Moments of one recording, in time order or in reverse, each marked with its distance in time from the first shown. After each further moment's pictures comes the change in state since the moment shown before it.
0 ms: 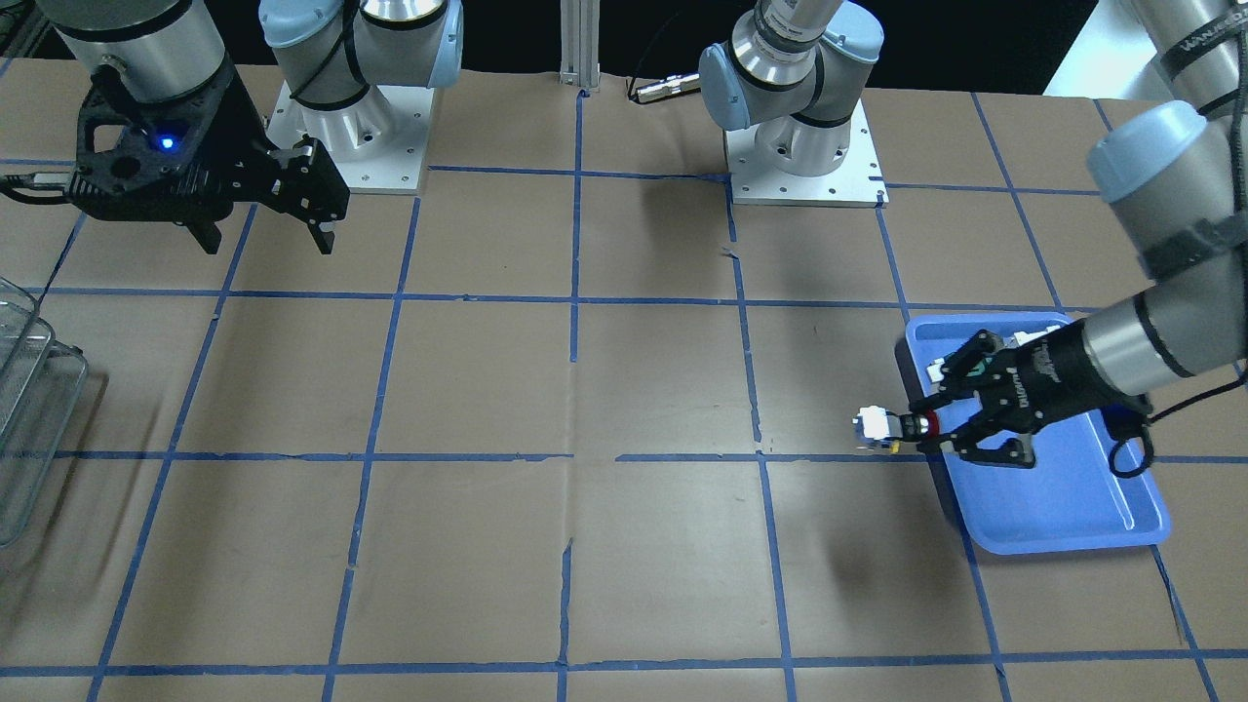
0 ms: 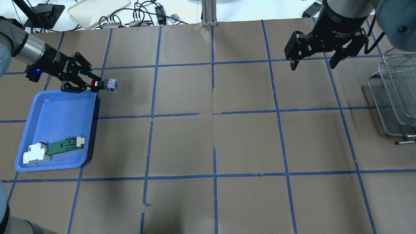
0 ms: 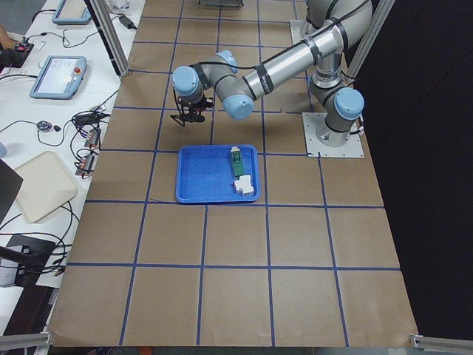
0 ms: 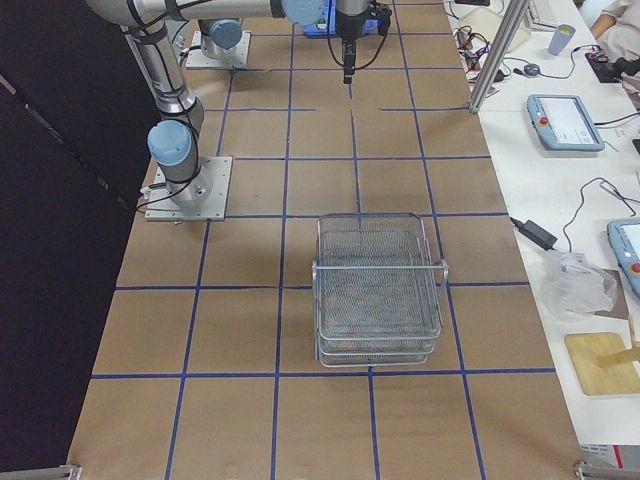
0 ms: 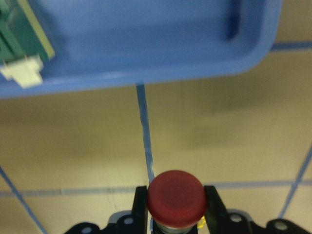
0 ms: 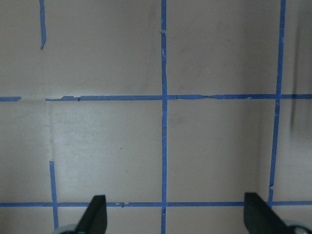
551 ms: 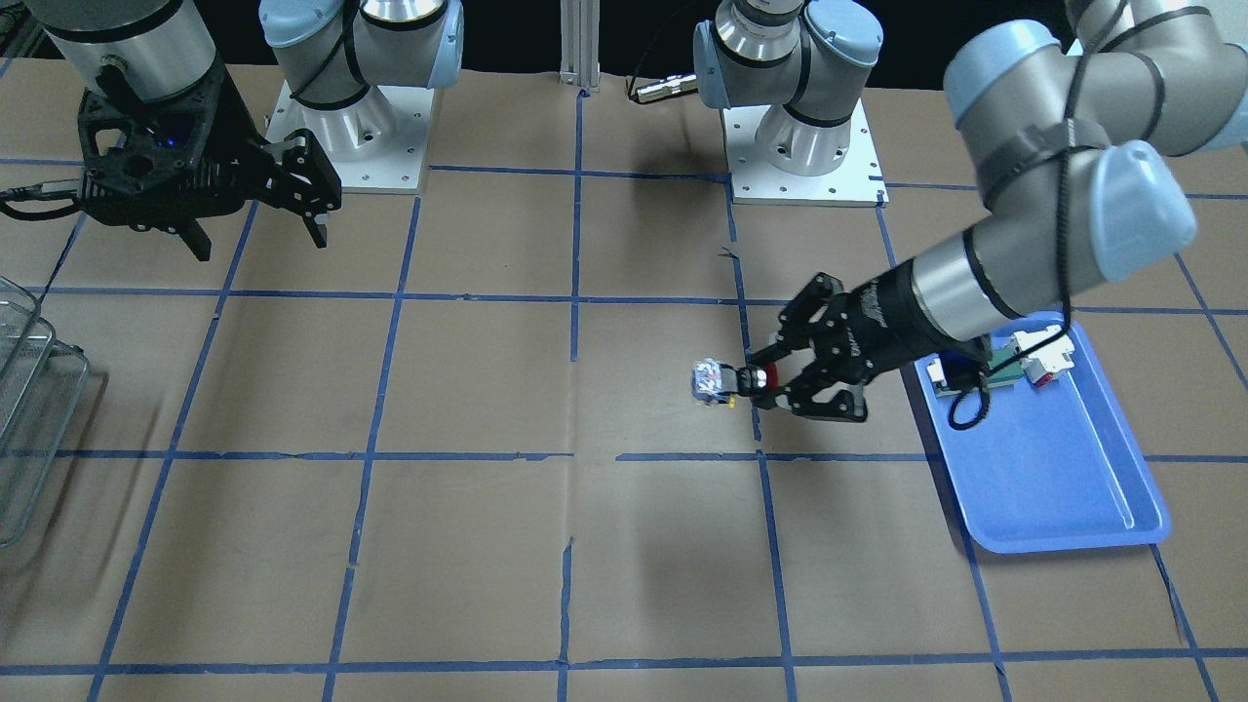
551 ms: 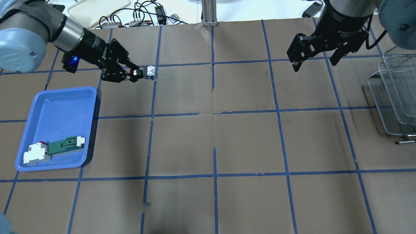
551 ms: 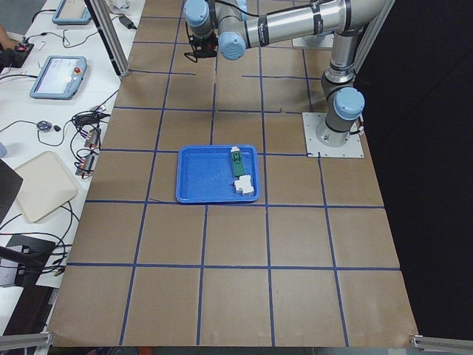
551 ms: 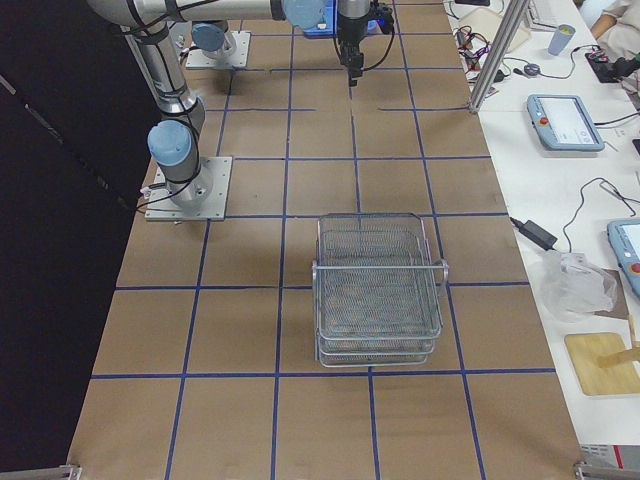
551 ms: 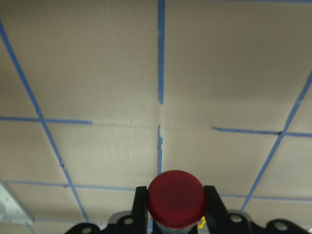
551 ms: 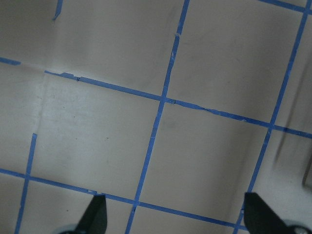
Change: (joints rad) left arm -0.357 0.090 0.007 0.044 -0.158 -0.468; right arm -0.036 0.001 -0.001 0.002 -0.001 -0.296
